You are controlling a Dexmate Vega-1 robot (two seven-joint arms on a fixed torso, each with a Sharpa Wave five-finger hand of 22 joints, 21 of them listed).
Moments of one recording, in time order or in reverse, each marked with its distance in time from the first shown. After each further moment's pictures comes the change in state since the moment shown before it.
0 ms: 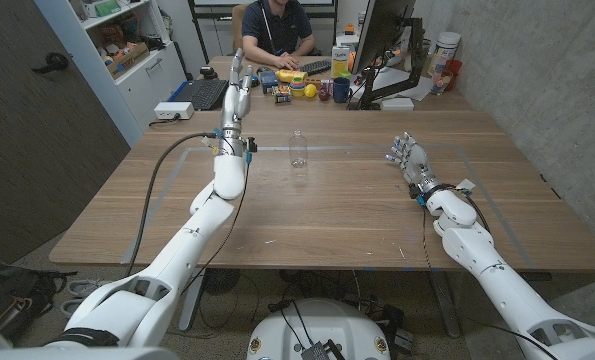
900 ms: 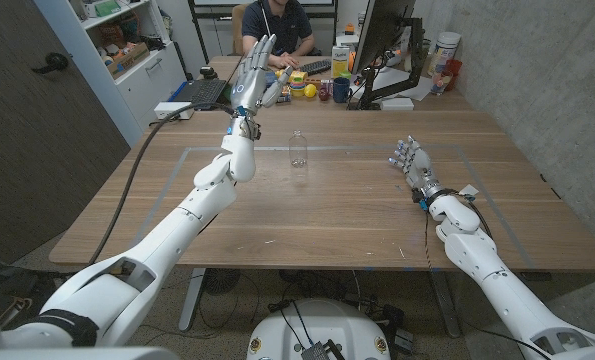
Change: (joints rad) left arm -0.098 0.153 0.207 -0.211 0.377 0.571 -0.018; left_hand 0.102 -0.092 -0.040 -0.155 -0.023 -0.054 -0.004 -0.012 0.009 -0.093 -0.017 -0.015 0.007 -0.070 0.034 -0.126 0.012 -0.026 0.057 -0.227 -0.005; right arm -0.032 0.005 0.020 -0.010 0.017 0.012 0.003; right_hand 0.000 0.000 -0.003 -0.003 0.000 0.005 0.005 0.000 0.000 0.000 0.000 0.000 0.000 -0.002 0.009 0.000 -0.002 -0.003 0.004 -0.008 0.000
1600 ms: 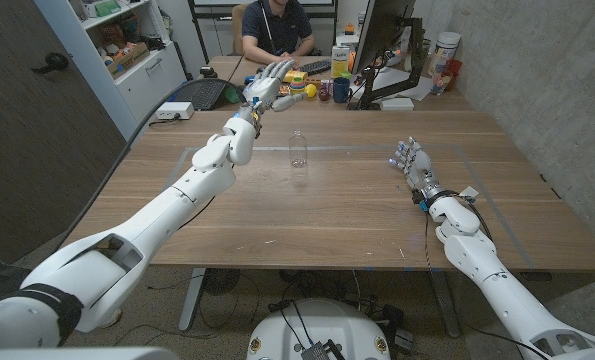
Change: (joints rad) left arm -0.115 0.102 0.128 -0.046 0.010 0.162 -0.411; left_hand 0.070 -0.115 -0.051 -0.085 0.016 -0.005 0.002 0.007 0.009 -0.004 0.032 0.032 0.009 0.011 0.060 0.020 0.005 0.075 -0.005 -0.050 0.007; right arm -0.004 0.005 0.002 0.007 0.003 0.010 -0.001; right_hand 0.000 0.000 -0.009 0.000 0.000 0.004 -0.004 0.000 0.000 0.008 -0.007 0.000 0.000 0.000 0.032 -0.004 0.000 0.002 0.016 -0.006 0.000
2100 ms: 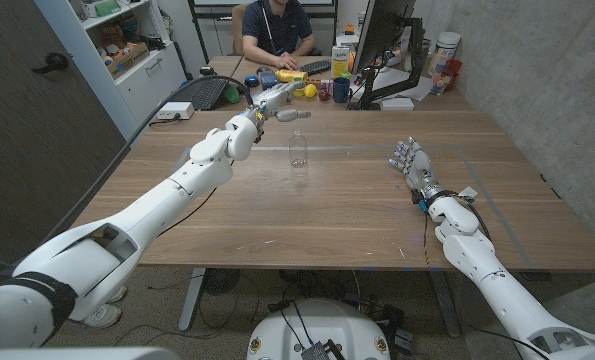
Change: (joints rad) left arm -0.049 0.028 0.052 0.027 -0.026 -0.047 -0.150; left_hand 0.141 -0.014 0.012 -0.029 0.053 0.076 0.000 0.054 0.014 0.123 -0.009 0.032 0.000 0.111 -0.038 0.025 -0.003 0.155 -0.002 -0.023 -0.003; right arm 0.013 0.007 -0.002 0.023 0.002 0.010 0.010; right_hand 0.000 0.000 -0.008 0.000 0.000 0.000 0.000 0.000 0.000 0.003 -0.003 0.000 0.000 0.002 0.009 -0.004 0.000 -0.002 0.012 -0.003 0.000
